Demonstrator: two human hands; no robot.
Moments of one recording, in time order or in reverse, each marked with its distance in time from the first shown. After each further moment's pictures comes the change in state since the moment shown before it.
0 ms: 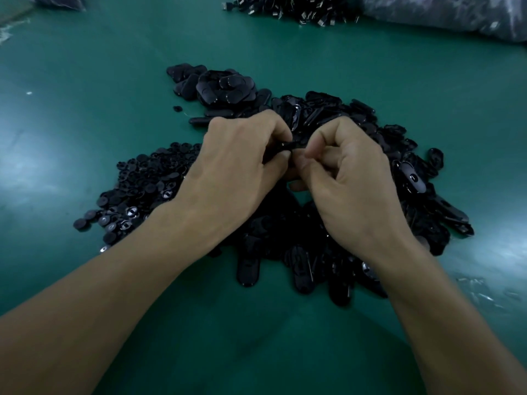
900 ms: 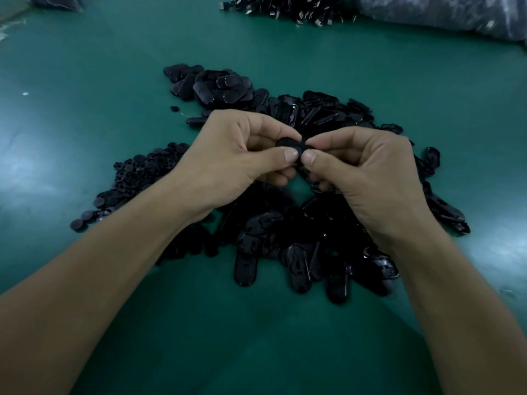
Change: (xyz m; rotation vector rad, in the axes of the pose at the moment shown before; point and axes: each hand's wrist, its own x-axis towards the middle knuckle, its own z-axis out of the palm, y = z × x) left_hand 0.009 -0.005 -0.008 -0.772 -0.290 -0.338; right_hand 0.009 0.011 -0.020 0.324 -0.012 0.114
